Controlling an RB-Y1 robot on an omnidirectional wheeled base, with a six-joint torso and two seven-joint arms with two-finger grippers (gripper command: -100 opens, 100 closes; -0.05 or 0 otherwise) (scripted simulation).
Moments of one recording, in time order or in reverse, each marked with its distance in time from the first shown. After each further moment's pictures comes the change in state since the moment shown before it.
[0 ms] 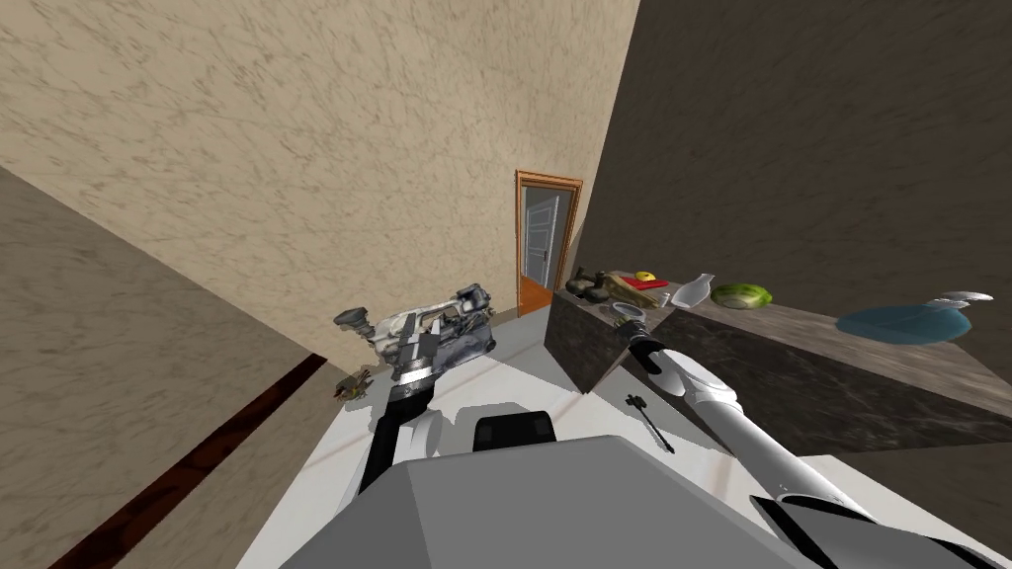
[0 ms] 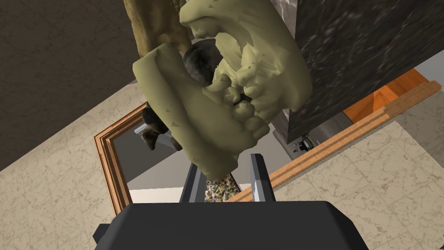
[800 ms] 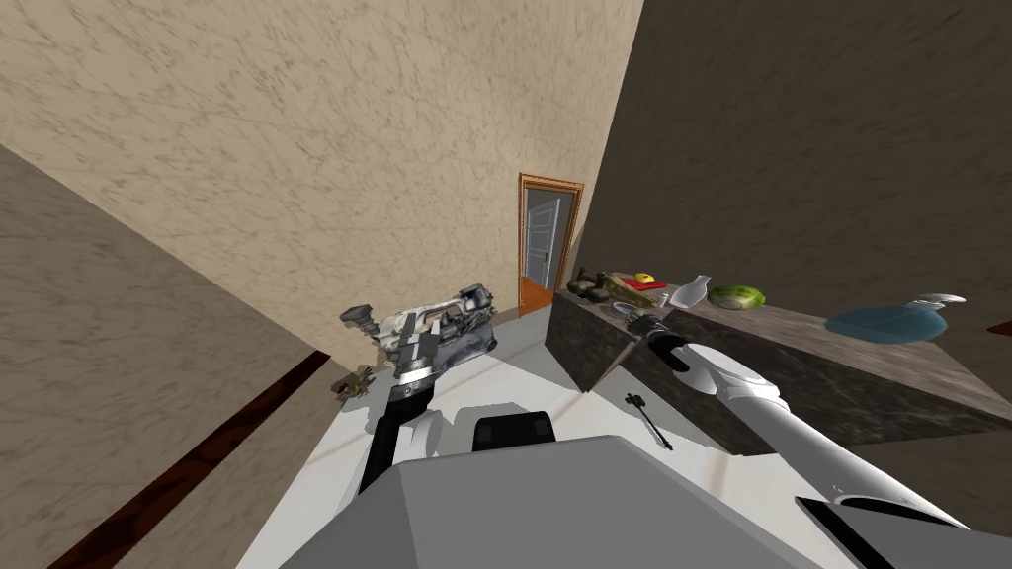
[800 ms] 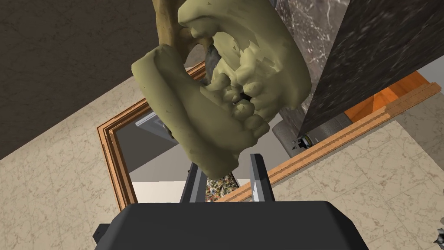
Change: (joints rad) left arm 0.000 0.000 0.000 0.000 0.000 0.000 0.000; right arm 0.008 -0.164 0.019 0.067 -0.082 -0.075 -0.049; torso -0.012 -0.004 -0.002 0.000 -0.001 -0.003
